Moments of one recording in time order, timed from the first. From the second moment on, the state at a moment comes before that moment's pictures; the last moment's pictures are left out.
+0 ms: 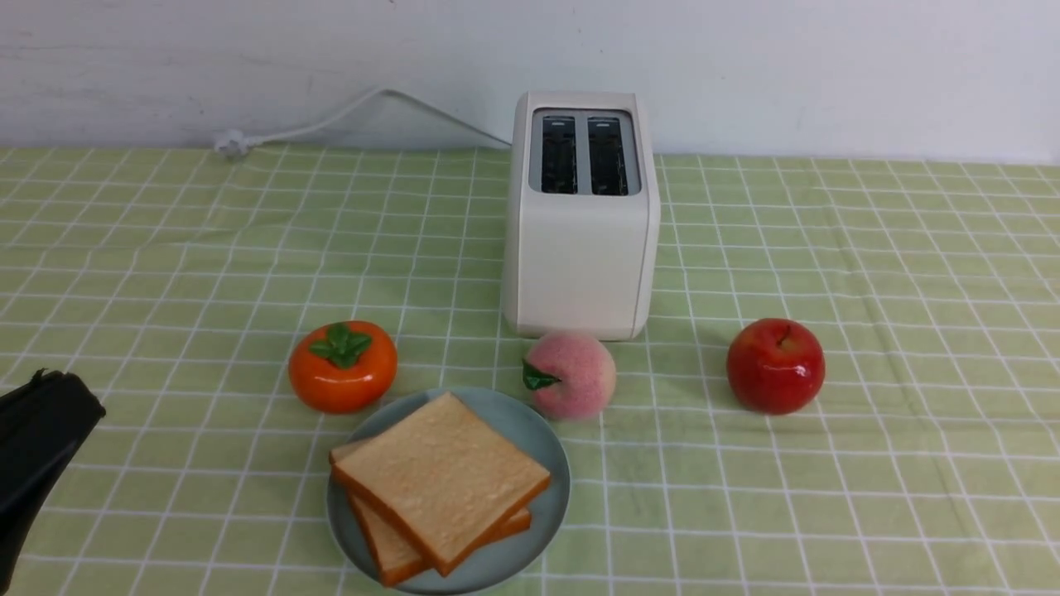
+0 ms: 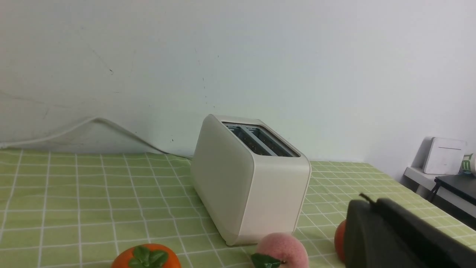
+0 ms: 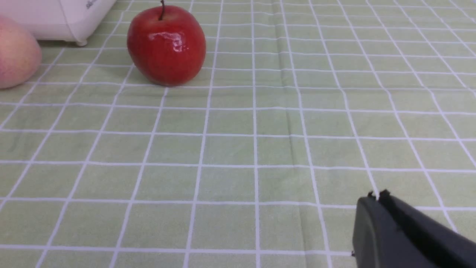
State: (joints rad) right arm -0.01 -0.01 0.02 0.03 0.39 0.02; left arm -0.45 0.29 -0.28 -1.73 -0.07 1.47
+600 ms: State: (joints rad) right arm -0.01 -0.01 0.02 0.08 0.39 -0.01; left arm -0.45 0.29 -0.28 -1.73 -0.08 1.47
